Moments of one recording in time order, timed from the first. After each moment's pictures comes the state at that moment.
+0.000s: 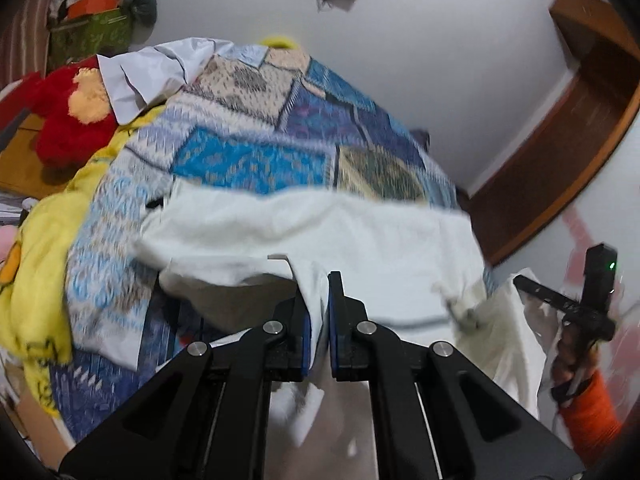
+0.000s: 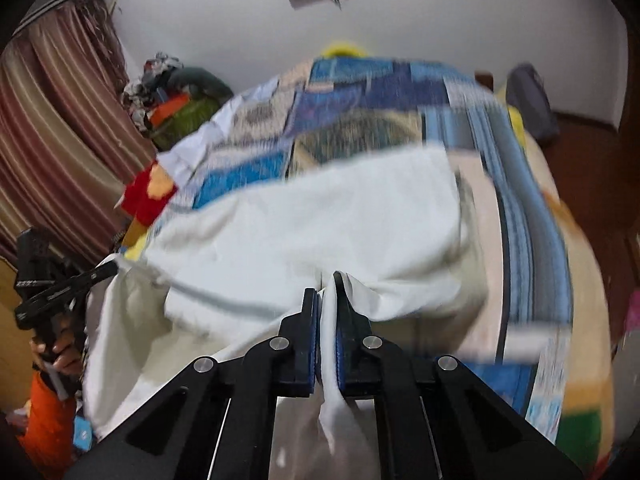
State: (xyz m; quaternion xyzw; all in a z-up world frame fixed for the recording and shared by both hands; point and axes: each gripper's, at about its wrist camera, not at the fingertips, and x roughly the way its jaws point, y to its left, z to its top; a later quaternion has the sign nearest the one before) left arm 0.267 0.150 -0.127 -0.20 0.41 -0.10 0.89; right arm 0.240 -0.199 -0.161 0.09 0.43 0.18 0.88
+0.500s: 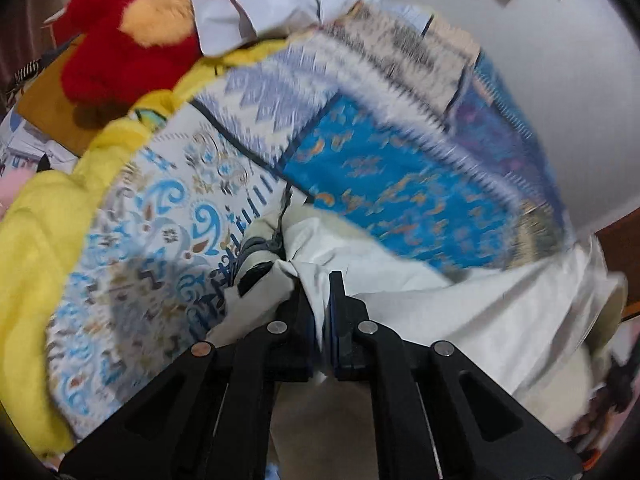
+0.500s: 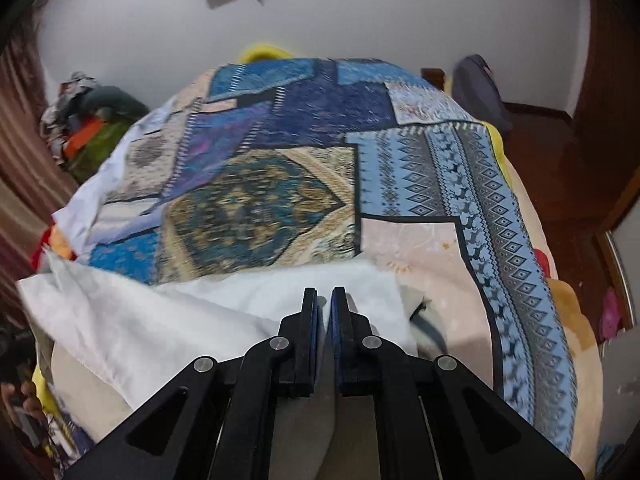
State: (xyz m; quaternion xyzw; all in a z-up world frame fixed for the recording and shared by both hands) left arm 0.413 0.226 -0.250 -0.25 0.51 0.08 0.82; right arm 0.438 -0.210 -0.228 0.09 0.46 0.05 0.88
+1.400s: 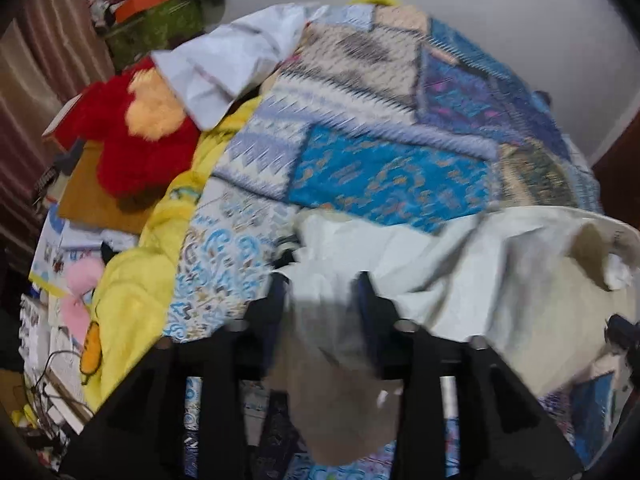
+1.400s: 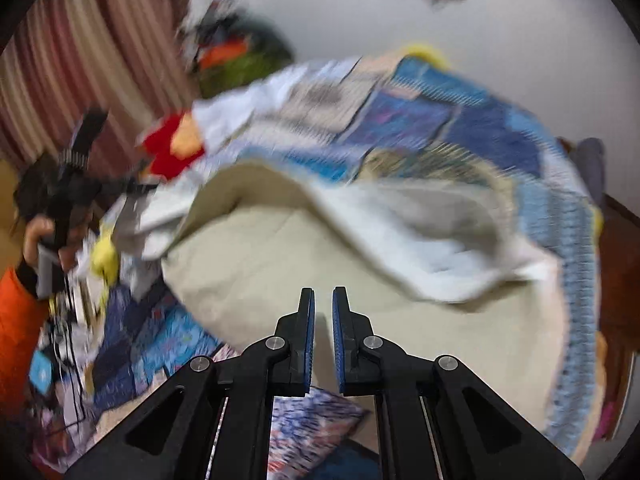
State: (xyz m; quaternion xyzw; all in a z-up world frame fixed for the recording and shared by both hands) left arm 0.386 0.200 -0.179 -0.08 0.52 0.09 0.84; right arm 0.327 -0.080 -0.183 -0.06 0.46 0.29 0.84
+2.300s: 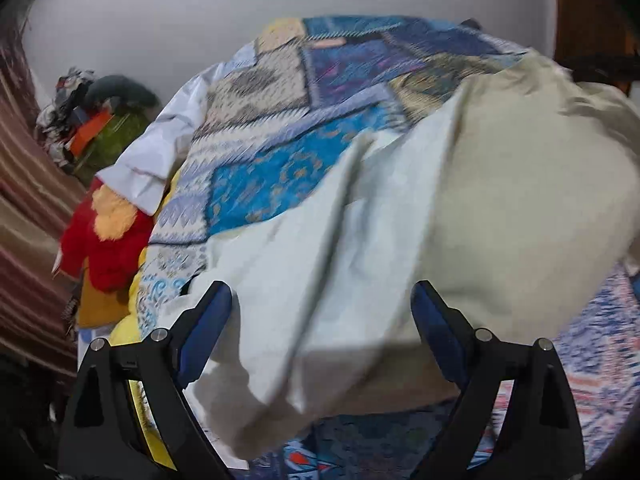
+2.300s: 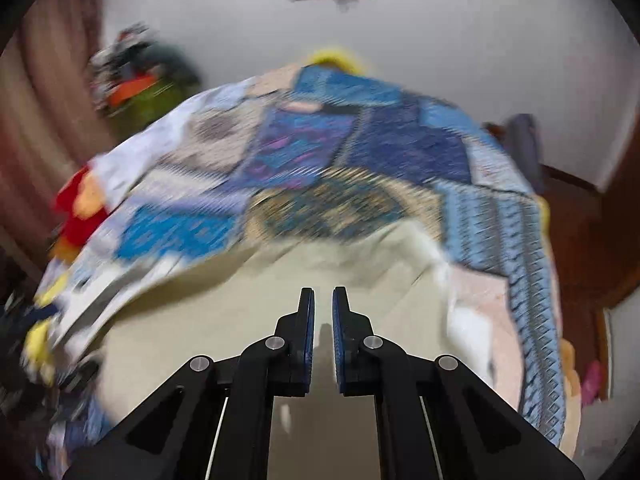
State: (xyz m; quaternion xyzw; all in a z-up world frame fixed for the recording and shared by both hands) left arm 0.355 0.083 -0.201 0.15 0.46 0.02 0.87; right arm 0.408 -0.118 -0.179 -0.02 0.44 0.15 0.88
